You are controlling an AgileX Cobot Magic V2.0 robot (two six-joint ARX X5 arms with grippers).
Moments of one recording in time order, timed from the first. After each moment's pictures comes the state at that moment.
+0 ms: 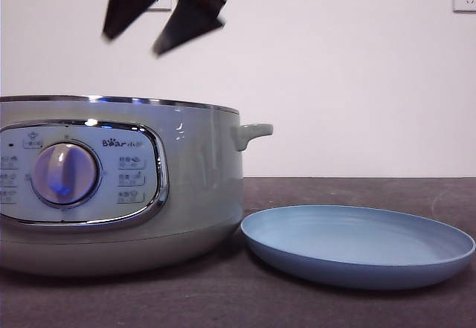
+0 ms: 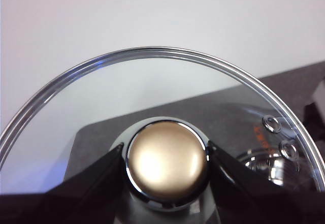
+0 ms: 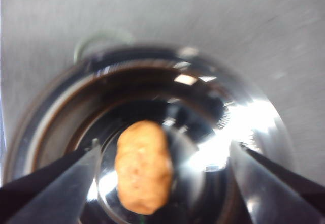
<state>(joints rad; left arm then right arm) -0.46 0.68 1.55 -1.08 -0.40 0.12 0.84 1.85 1.70 -0.64 -0.21 -0.37</state>
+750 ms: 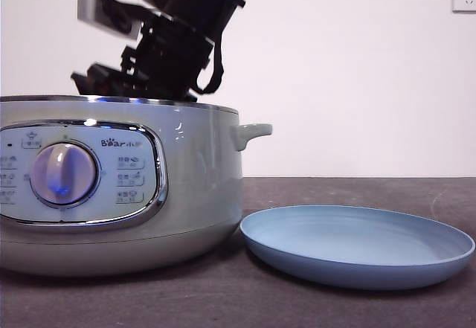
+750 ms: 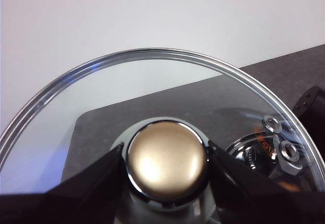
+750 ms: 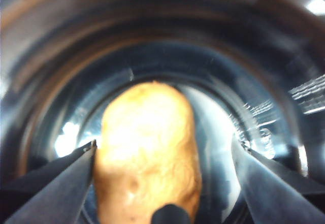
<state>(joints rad) -0.46 0.68 1.55 -1.13 -0.41 0.11 0.86 2.08 1.71 -0.61 -0.21 -0.41</state>
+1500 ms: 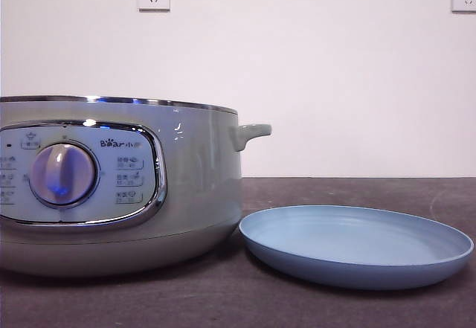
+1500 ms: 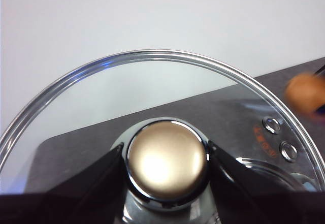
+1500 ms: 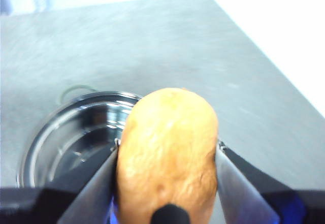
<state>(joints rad) -0.46 0.76 1.55 -0.99 -0.26 0.09 0.75 1.54 1.86 -0.85 -0.13 -0.37</state>
